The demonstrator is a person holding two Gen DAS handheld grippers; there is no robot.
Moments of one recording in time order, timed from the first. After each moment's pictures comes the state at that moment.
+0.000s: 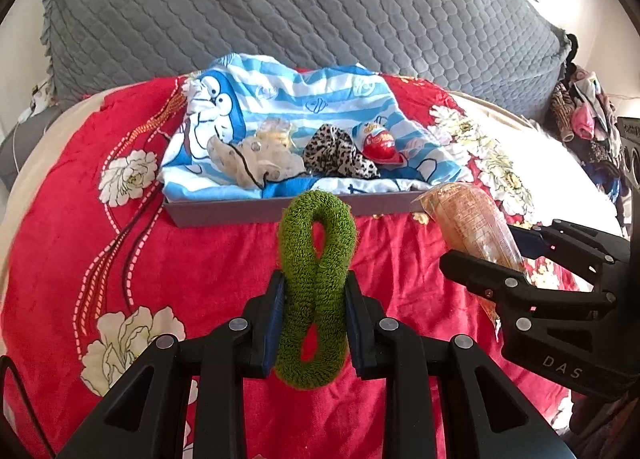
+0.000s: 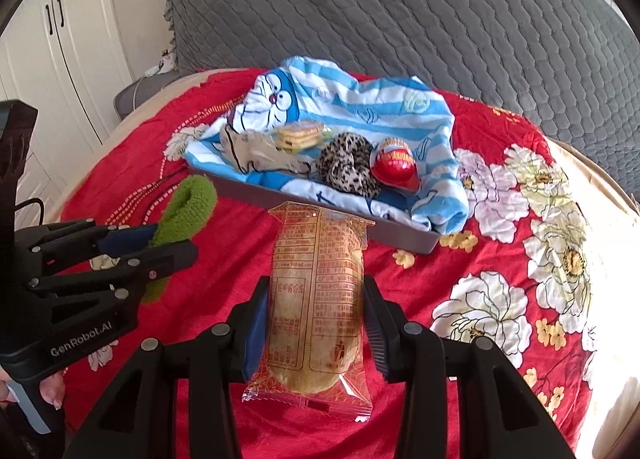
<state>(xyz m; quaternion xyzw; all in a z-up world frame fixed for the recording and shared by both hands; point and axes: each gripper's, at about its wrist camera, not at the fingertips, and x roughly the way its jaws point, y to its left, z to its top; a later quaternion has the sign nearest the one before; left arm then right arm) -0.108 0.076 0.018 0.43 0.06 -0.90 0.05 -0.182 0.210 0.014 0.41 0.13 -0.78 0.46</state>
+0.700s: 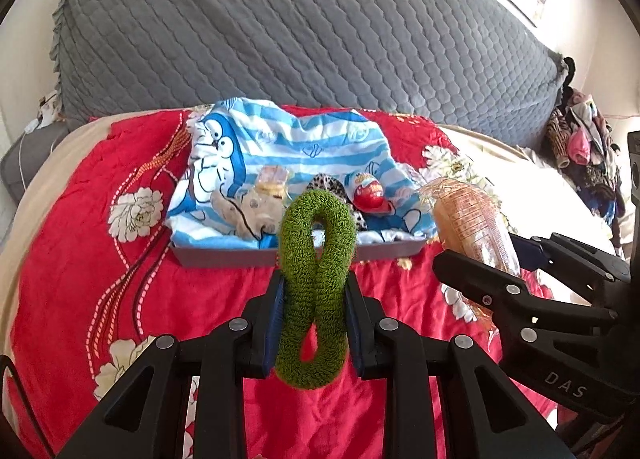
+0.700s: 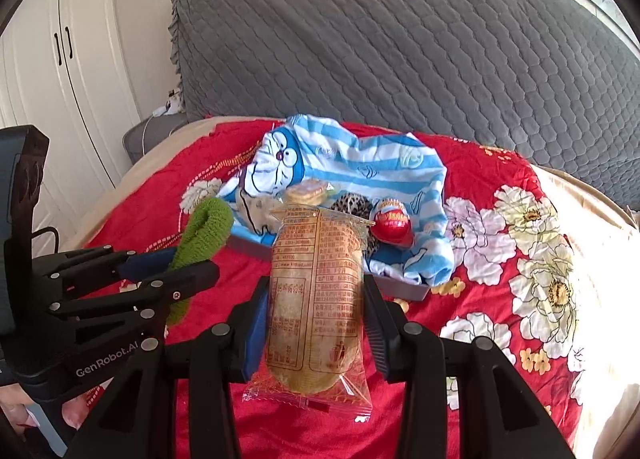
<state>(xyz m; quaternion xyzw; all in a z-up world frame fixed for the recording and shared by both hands) -0.115 0.079 0.059 0.39 0.07 -0.92 0.06 -0.184 0.217 0.060 0.36 0.08 -0.81 0.46</state>
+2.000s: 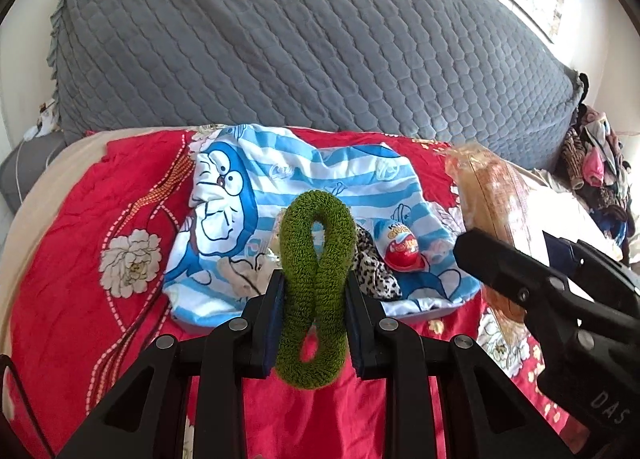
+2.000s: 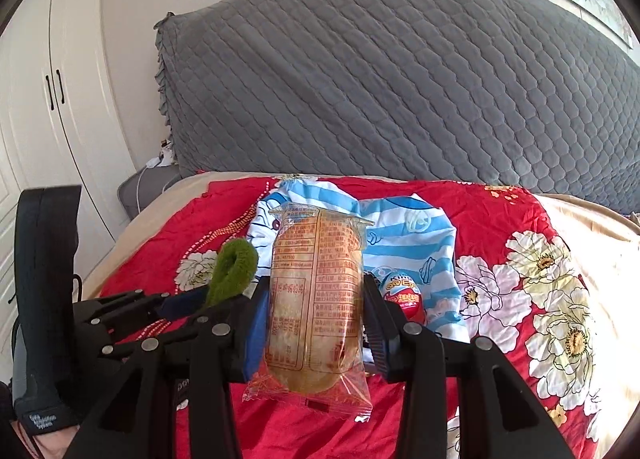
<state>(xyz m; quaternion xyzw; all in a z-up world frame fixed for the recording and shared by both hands) -0.186 0.043 0.056 0.37 0.08 -0.92 0.08 -0.222 0.173 0.079 0.32 0.02 -0.83 0.45</state>
